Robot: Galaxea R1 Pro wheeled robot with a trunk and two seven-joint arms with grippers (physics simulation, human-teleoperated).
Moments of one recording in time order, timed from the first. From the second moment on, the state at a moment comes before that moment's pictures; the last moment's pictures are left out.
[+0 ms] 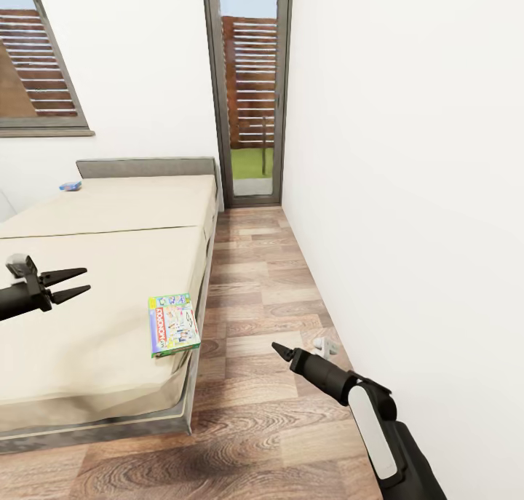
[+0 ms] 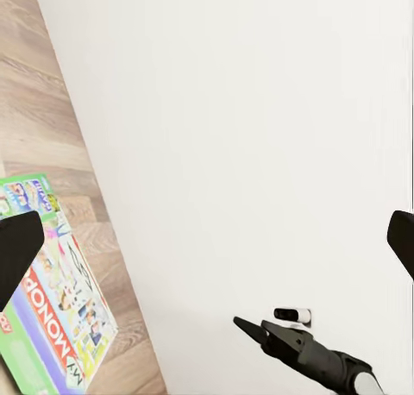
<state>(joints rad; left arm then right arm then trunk) -0.75 0.71 0.17 -0.93 0.73 1.04 -1.11 -0.33 0.11 0.03 -1.34 -0.55 0.65 0.27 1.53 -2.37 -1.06</state>
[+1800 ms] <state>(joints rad) -0.74 0.71 0.18 -0.93 0.73 1.04 -1.12 -0.33 0.11 0.03 -1.31 -0.56 0.62 0.28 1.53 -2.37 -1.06</state>
